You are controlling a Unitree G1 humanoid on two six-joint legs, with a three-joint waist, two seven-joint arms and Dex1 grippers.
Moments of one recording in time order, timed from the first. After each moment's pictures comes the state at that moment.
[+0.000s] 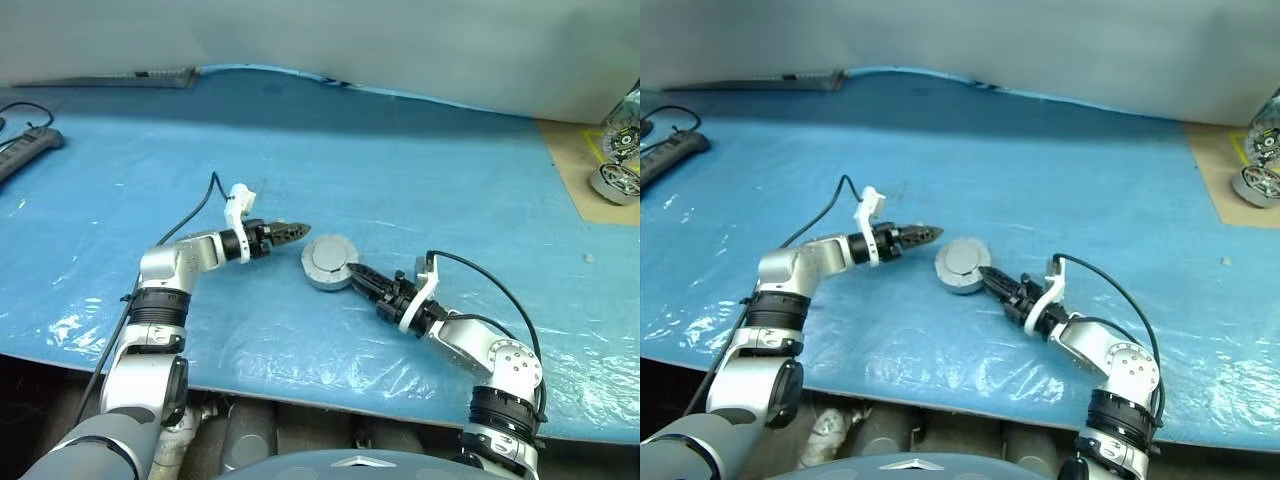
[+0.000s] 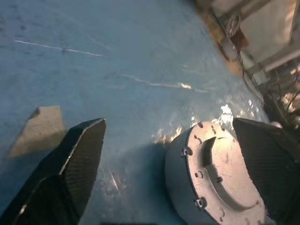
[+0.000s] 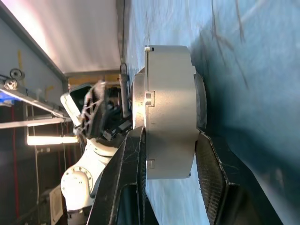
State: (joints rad) left arm -0.65 0.26 0.24 0.40 -0.59 0.94 -0.78; right arm -0.19 -0.01 -0.49 -0.01 1.42 1.28 -0.07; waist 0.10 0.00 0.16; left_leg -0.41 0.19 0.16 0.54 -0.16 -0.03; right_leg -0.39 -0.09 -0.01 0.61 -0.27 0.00
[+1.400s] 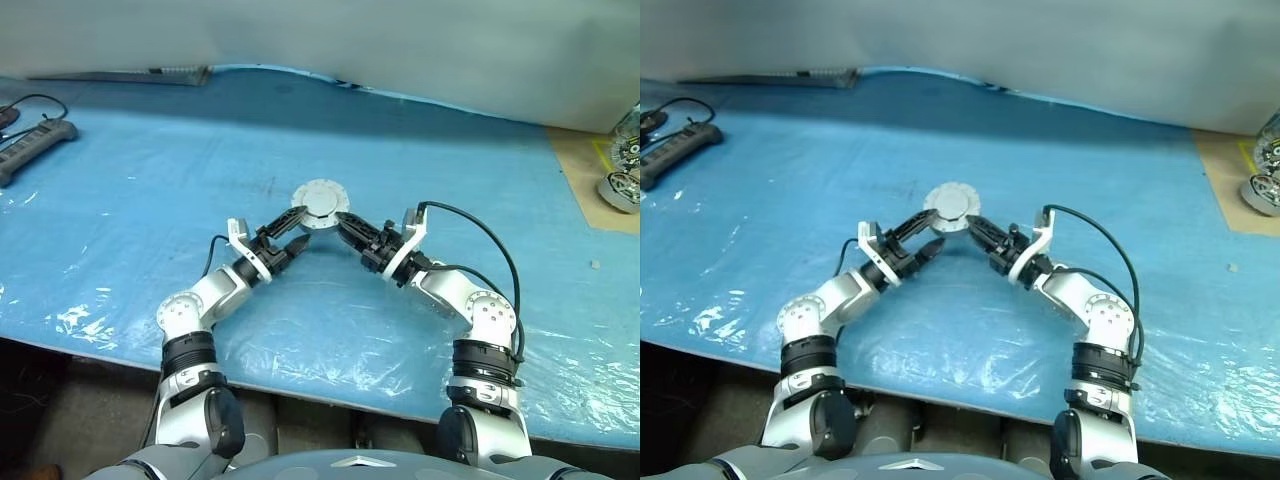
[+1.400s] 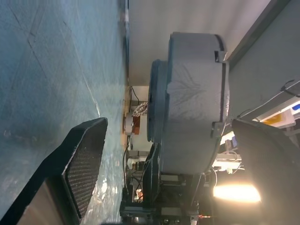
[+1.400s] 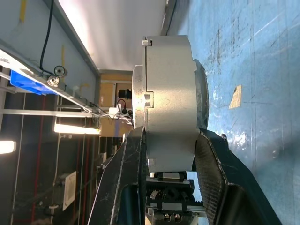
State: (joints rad) left arm -0.49 -0.08 0.60 0.32 -1.24 1.20 -0.22; right arm -0.40 -0.04 -0.37 0.11 1.50 1.10 -0.05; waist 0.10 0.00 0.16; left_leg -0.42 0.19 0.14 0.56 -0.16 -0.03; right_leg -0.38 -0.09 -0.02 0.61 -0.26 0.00
